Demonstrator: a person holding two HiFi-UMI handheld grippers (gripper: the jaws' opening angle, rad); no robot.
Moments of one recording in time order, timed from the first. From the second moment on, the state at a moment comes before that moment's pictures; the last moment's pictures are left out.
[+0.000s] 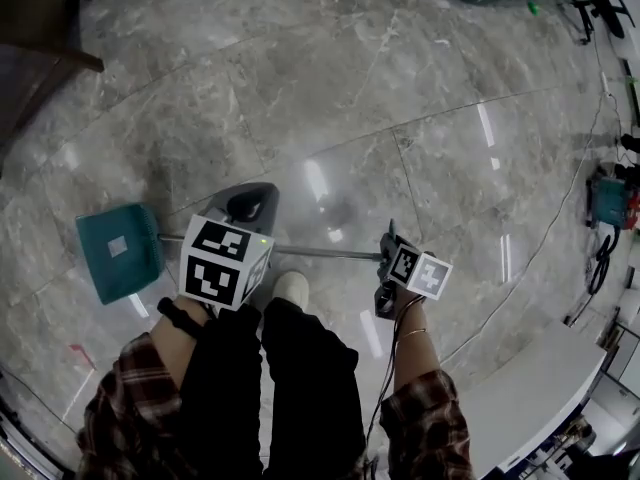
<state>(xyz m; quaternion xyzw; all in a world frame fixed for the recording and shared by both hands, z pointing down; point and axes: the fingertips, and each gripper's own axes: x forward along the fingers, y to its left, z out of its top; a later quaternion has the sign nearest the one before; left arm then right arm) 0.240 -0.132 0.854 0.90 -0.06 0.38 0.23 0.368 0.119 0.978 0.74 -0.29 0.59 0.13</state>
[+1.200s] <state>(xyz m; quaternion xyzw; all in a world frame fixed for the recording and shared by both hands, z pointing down) 0.031 -0.241 0.500 0.91 -0.23 0.24 0.26 0.224 -0.082 0.582 0.73 -0.47 0.48 0.15</state>
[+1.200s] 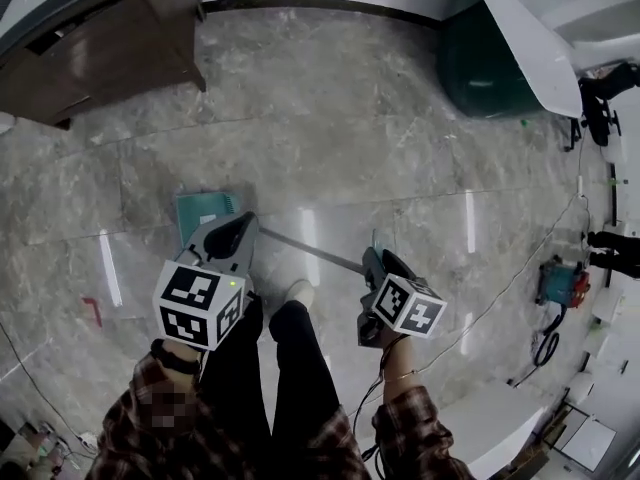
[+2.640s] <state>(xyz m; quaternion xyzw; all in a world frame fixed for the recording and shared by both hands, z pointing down) -0.217 -0.248 0.384 0.82 -0.45 0.15 0.34 -0.043 -0.234 0.480 0.55 -0.68 0.43 0.23</state>
